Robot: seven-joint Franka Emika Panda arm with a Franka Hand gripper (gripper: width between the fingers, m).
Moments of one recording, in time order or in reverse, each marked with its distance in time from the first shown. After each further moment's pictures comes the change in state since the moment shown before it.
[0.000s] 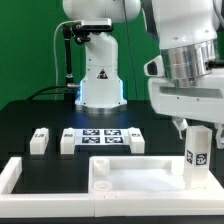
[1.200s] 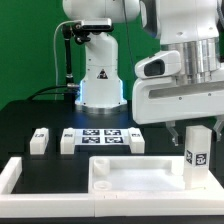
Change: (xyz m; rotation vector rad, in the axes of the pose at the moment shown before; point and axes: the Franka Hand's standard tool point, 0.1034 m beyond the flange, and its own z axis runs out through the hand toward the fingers) arm 0.006 0.002 -0.002 -0.062 0.037 -0.647
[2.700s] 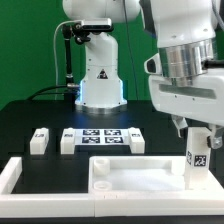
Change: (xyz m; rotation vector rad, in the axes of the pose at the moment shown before) arm -0.004 -0.006 -0.001 0.024 -0.053 0.741
